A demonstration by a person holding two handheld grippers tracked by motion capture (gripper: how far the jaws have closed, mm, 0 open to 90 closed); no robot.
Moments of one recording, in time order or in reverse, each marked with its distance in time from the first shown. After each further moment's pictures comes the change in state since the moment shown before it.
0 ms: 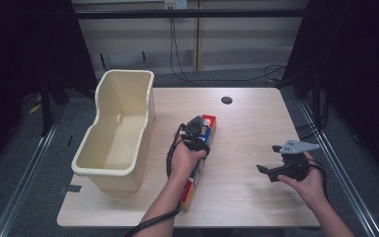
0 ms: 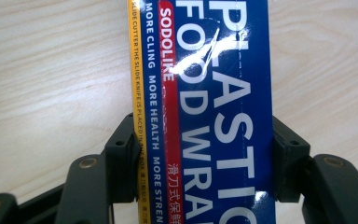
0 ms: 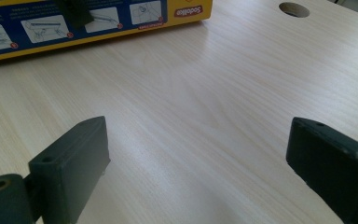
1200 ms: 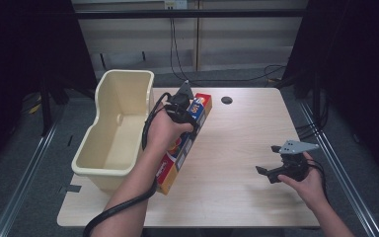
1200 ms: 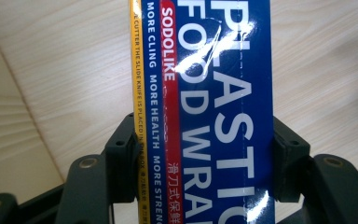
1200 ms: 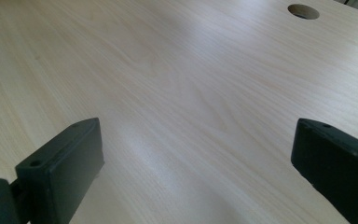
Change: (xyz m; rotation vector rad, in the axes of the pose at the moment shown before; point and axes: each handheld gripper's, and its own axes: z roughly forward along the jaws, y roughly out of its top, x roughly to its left) left arm 0.014 0.025 -0.128 0.057 -0.025 0.046; right arm 0.001 0.000 0.002 -0.010 0.030 -0.002
